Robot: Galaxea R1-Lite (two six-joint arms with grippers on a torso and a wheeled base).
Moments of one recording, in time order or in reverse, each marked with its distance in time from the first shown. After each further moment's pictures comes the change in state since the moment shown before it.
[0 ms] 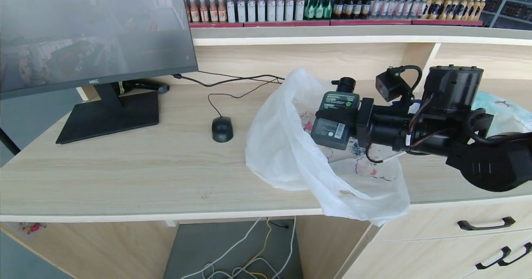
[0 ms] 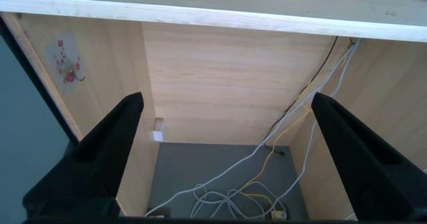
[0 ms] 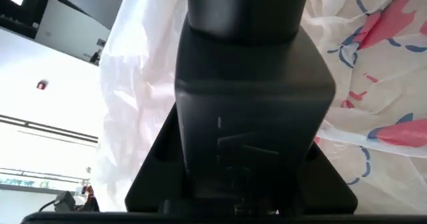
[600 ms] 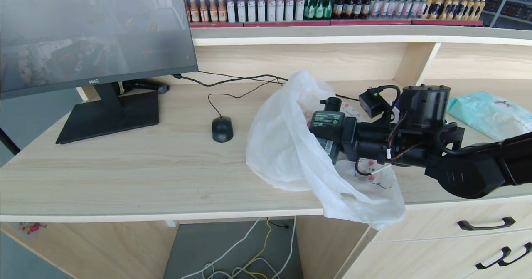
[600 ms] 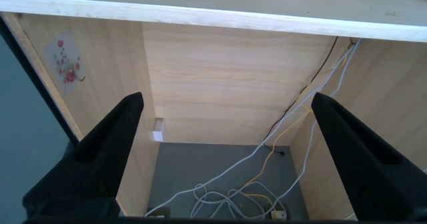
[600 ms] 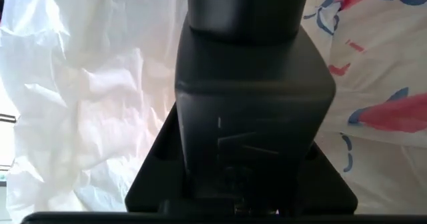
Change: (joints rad) left arm 0.000 0.000 0.000 0.000 0.000 0.000; right arm 0.018 0.074 0.020 -0.005 -0.006 -0.019
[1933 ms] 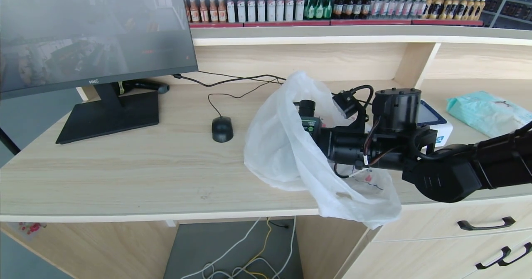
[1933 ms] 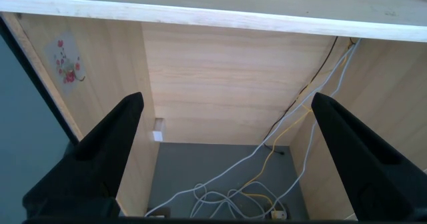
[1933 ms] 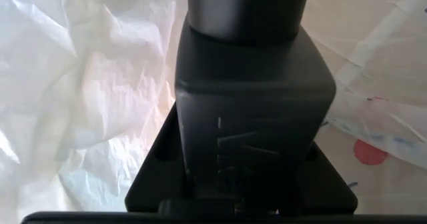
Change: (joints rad) left arm 0.000 0.000 0.000 0.000 0.000 0.000; right arm 0.112 0.048 -0.055 0.023 0.000 -0.189
